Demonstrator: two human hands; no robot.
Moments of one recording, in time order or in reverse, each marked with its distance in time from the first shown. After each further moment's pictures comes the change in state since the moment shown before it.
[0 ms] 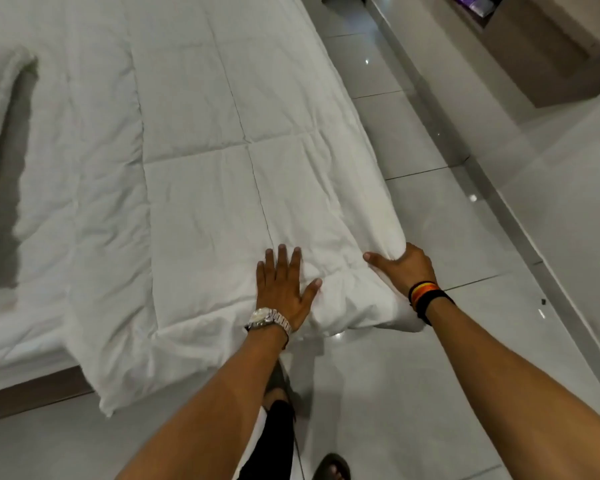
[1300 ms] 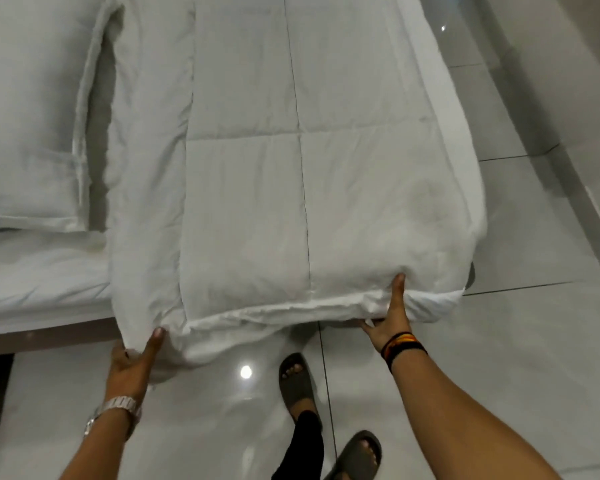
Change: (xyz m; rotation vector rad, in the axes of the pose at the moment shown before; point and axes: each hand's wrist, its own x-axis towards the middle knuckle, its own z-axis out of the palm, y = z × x) left_hand -0.245 -0.281 -0.068 -0.867 0.330 -1.077; right_hand -0.107 0.022 0.194 1.066 -0.181 0.619
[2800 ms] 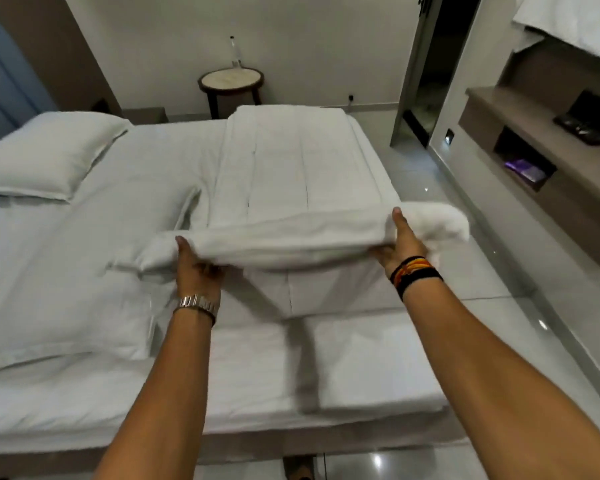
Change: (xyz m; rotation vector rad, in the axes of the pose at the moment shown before) left_hand -0.036 0.388 -0.019 -1.257 -0.374 0.341; right_hand -0.197 -0.296 0.254 0.020 -0.236 -0.489
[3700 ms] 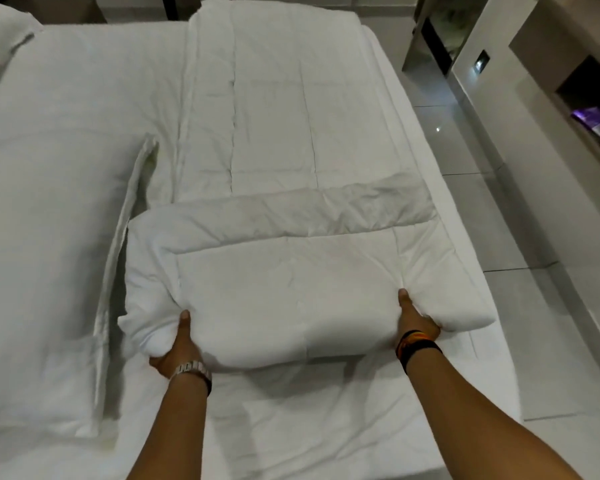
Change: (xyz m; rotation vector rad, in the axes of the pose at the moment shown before) left_hand 0.186 -0.134 -0.109 0.430 0.865 -0.227; right_hand 0.207 0.186 -0.018 -0.356 0.563 0.174
